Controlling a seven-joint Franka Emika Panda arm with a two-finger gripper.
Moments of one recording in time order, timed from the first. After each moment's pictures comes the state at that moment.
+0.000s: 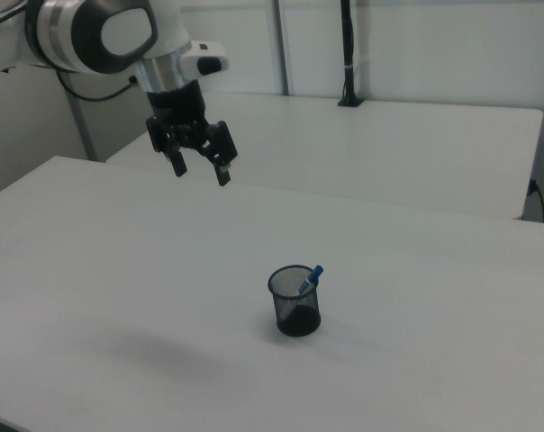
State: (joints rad) arm -0.08 -0.04 -0.04 -1.69 -0.04 1.75 -0.07
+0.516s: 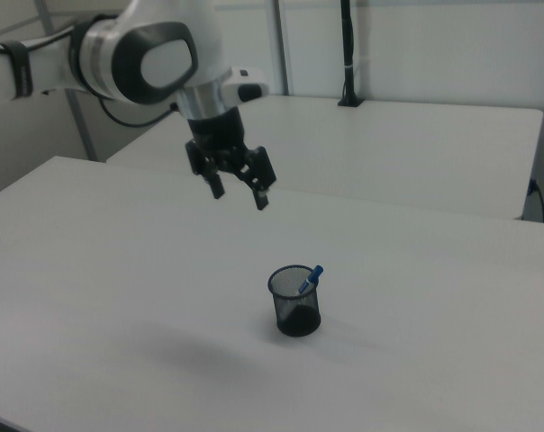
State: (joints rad) arm -0.17 0.01 -0.06 -1.73 -0.06 1.86 -0.11
